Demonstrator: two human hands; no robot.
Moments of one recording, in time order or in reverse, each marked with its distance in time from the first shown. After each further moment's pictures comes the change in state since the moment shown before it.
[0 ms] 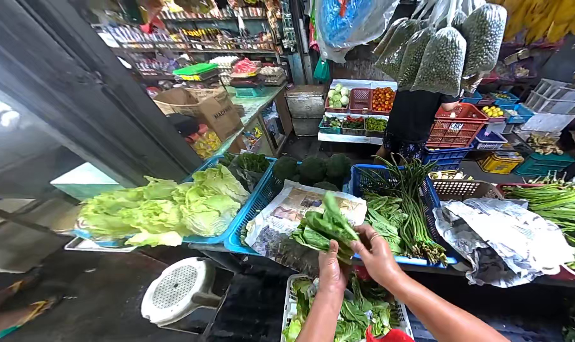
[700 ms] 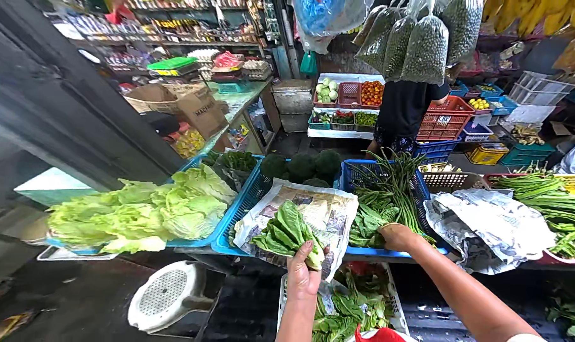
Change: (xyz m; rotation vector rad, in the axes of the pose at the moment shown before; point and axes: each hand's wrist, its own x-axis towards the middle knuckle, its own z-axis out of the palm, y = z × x) left_hand -0.004 0.047 -0.017 -0.054 0.064 0.016; right_hand 0.054 0.085 -0.088 -1.115 -0.608 0.338
